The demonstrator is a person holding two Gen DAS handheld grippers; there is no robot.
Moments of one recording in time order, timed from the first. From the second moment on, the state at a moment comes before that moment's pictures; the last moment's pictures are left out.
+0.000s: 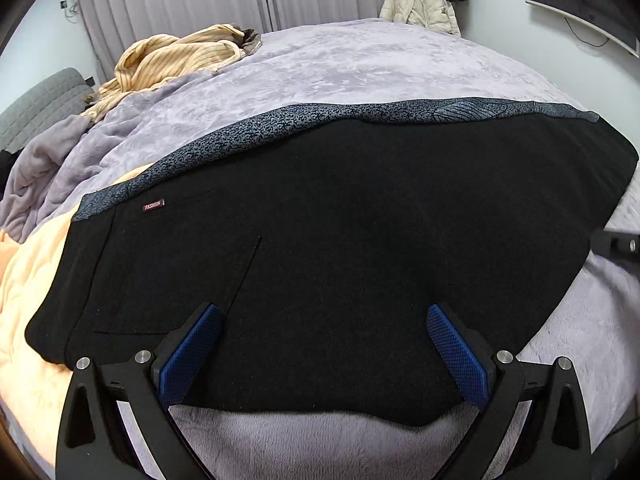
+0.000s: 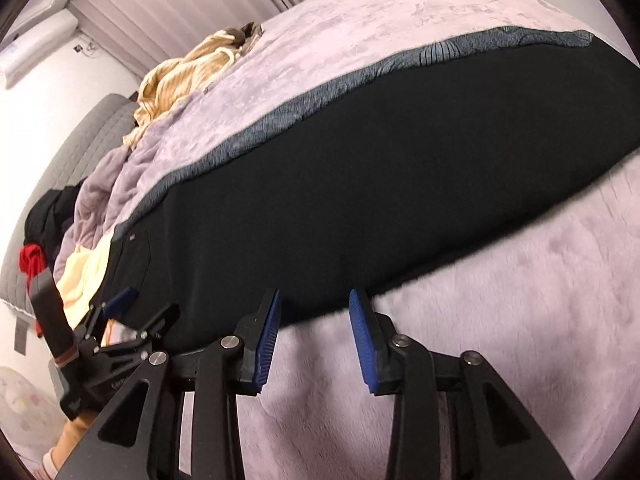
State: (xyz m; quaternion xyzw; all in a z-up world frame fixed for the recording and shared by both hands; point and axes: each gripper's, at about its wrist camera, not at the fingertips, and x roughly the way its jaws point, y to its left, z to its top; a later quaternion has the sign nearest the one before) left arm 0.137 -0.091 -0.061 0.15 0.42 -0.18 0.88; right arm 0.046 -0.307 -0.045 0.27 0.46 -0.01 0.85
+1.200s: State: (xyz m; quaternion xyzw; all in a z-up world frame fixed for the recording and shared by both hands) left arm 0.200 0.147 -0.029 -0.06 0.47 -0.17 0.86; right arm 0.023 -0.296 -0.058 0.22 0.42 0.00 0.88
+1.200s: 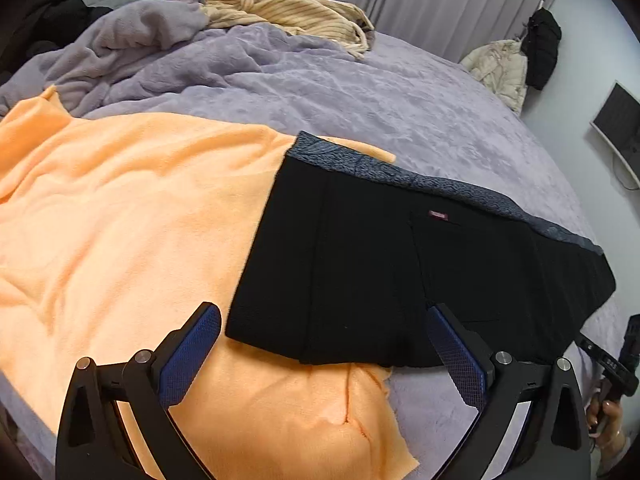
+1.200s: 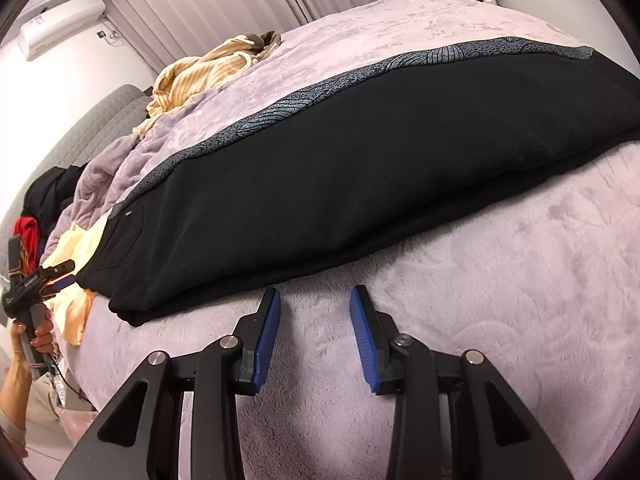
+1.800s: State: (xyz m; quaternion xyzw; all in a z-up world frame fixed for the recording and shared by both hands) left arm 0.170 0.137 -0.016 0.02 0.46 -0.13 0.88; right arm 0.027 -0.285 -0.056 0.20 0.43 -0.01 0.88
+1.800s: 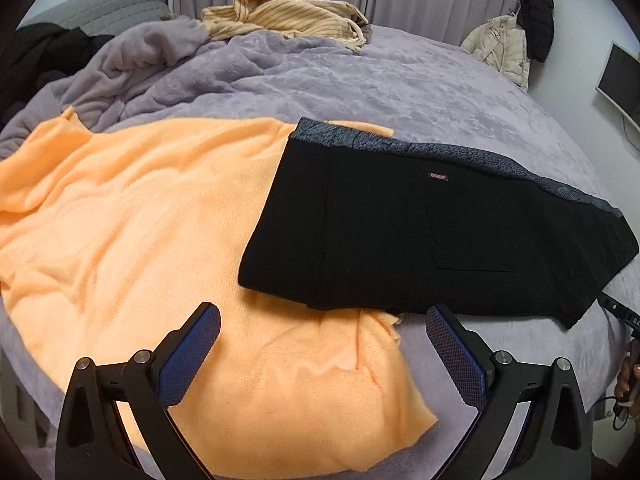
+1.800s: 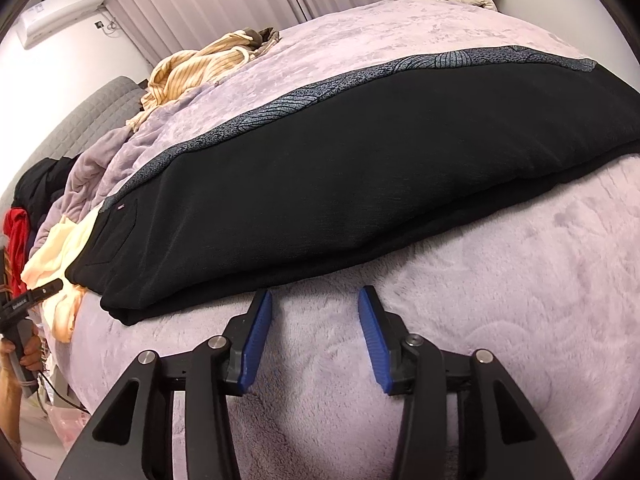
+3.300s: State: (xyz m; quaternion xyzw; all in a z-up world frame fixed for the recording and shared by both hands) left arm 0.206 -0.335 -0.037 0.12 0.47 -0.19 0.85; right arm -0.021 -0.593 -0.022 0.39 0.29 -0.14 0.86
